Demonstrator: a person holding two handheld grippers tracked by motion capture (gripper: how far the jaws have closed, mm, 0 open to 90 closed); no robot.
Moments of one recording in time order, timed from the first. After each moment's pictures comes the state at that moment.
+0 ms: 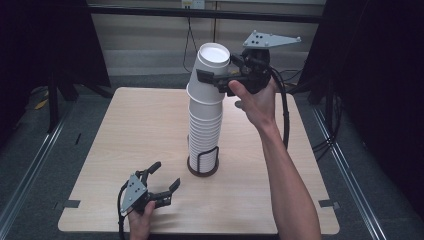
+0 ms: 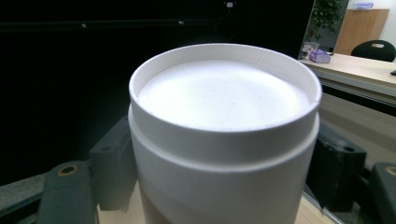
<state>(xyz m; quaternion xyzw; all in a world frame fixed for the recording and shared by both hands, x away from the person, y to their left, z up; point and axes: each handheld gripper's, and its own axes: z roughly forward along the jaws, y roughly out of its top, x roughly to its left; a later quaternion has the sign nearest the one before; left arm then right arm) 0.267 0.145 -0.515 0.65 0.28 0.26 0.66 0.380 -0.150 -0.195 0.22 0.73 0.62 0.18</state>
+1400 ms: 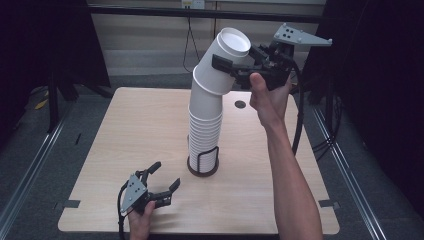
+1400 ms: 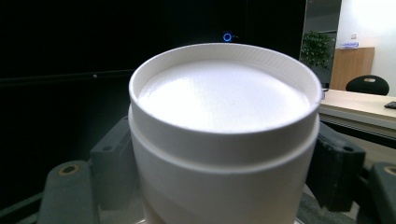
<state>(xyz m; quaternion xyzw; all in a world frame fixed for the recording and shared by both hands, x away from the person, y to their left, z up) 0.267 0.145 -0.515 0.65 0.28 0.26 0.66 0.365 -0.177 -0.180 0.22 0.67 0.69 0.18</state>
